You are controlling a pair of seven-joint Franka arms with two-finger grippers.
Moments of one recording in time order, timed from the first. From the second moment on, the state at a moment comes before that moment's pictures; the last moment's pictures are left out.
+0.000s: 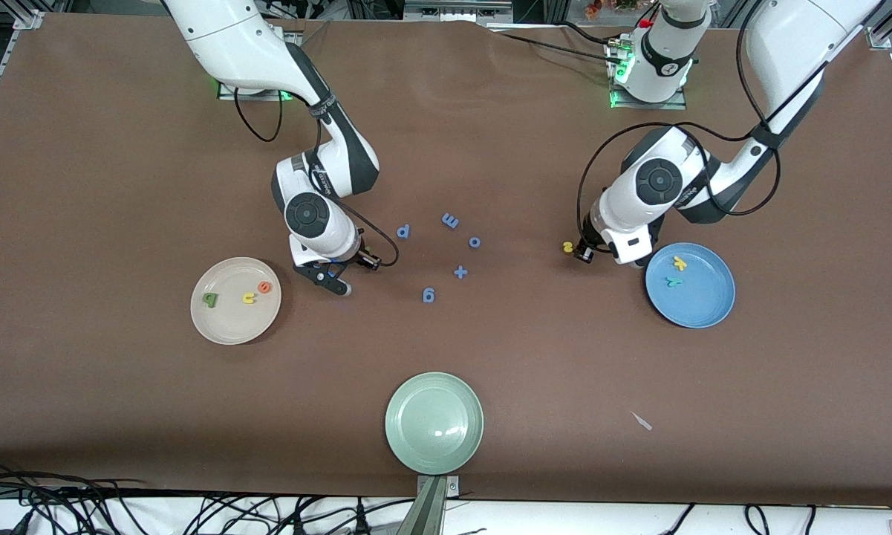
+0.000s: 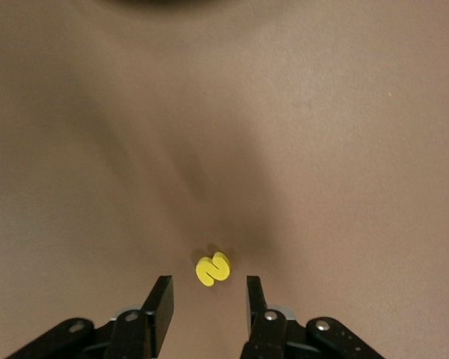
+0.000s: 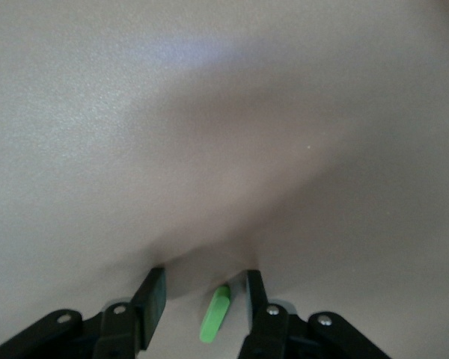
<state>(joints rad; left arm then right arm) 0.50 0.54 -0.91 -2.18 0.47 2.39 -1.86 0.61 0.62 -0.08 -1.86 0.20 2.39 0.90</state>
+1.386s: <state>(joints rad) 0.46 0.65 -0.89 -2.17 0.75 2.40 -1.56 0.61 0.55 -0.38 -1.74 0.20 2.06 0.35</state>
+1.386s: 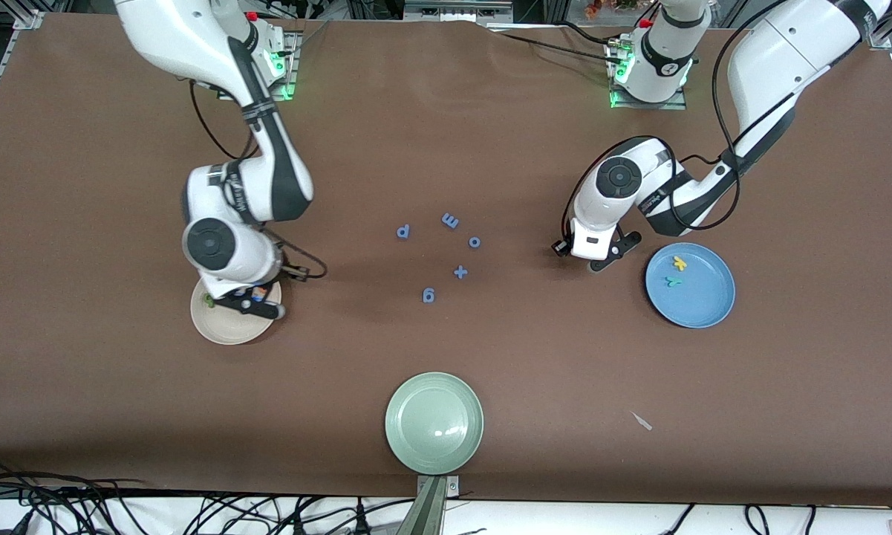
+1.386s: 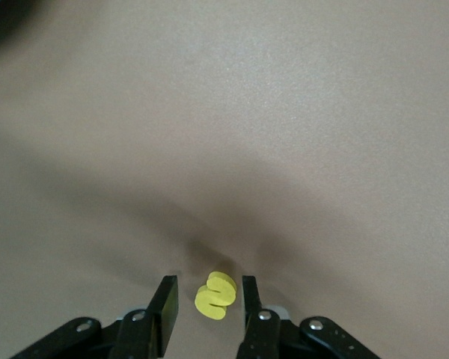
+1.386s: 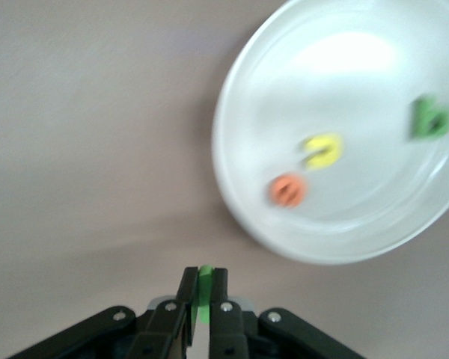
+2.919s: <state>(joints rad) 0.46 0.68 -0.89 -2.17 0.75 2.40 -1.40 0.50 0.37 -0.46 -1.48 0.13 1.70 -0.01</state>
